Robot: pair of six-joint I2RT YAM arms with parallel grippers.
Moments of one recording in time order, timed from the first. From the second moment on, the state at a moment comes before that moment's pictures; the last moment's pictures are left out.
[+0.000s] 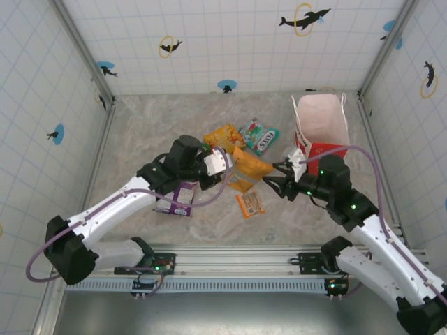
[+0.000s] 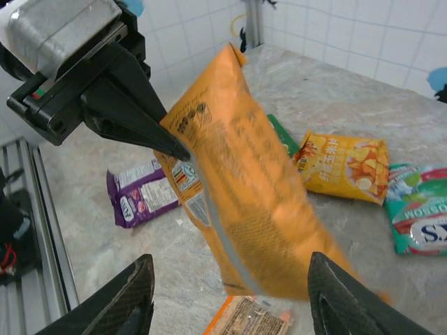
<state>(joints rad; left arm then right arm) -0.75 1.20 0.95 -0.41 0.34 0.57 0.58 0.74 0.70 -0.34 -0.43 -0.06</state>
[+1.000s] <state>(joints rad) -0.75 1.11 0.90 -0.51 0.46 0.81 0.79 1.14 0.86 -0.49 -0.44 -0.32</state>
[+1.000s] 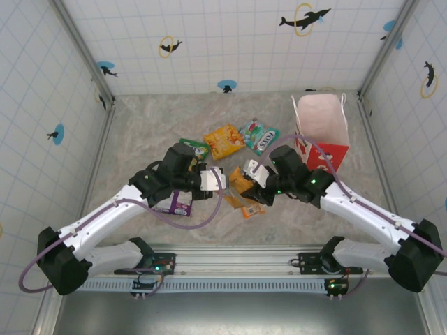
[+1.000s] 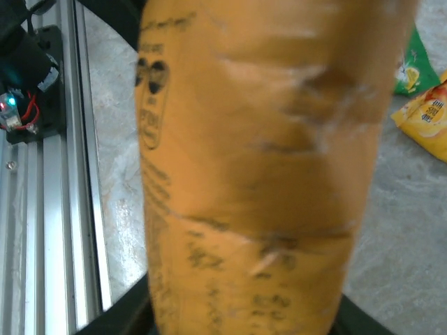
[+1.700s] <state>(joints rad) -0.75 1.11 0.82 -0.31 0.16 0.49 0.76 1.02 0.82 -0.41 -0.28 -0.12</state>
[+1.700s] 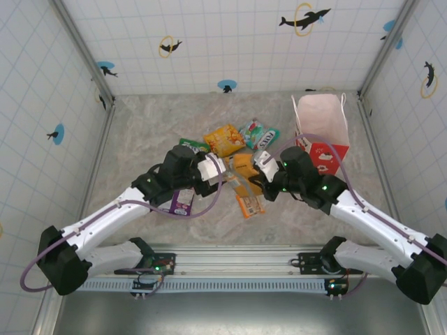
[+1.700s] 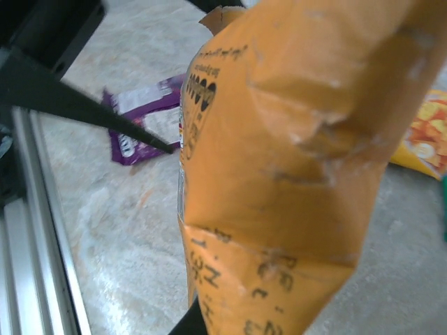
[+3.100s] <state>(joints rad) -0.61 1.18 0.70 -0.02 0.03 -0.24 0.31 1.00 1.10 -0.06 0.22 0.06</state>
